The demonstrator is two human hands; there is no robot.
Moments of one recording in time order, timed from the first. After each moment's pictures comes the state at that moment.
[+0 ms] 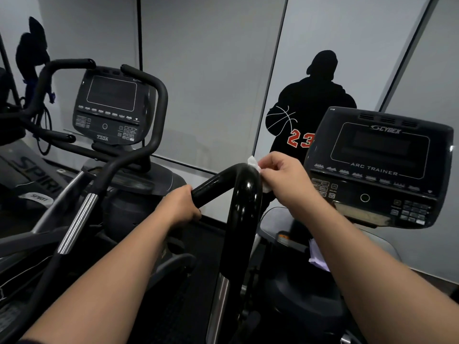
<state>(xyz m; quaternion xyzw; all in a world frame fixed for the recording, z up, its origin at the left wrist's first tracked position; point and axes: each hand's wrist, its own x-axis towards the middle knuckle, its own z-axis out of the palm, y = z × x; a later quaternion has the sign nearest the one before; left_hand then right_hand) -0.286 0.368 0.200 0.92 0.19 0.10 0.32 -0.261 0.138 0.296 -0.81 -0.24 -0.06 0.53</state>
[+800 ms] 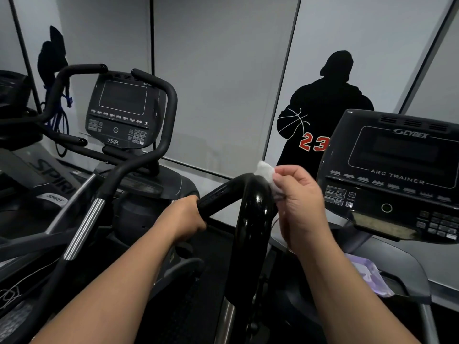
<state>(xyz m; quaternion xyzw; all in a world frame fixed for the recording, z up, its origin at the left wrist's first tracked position) -0.284 0.373 0.195 0.93 0.18 0.10 0.30 -0.266 0.159 0.267 -0.55 -0.19 -0.02 0.81</state>
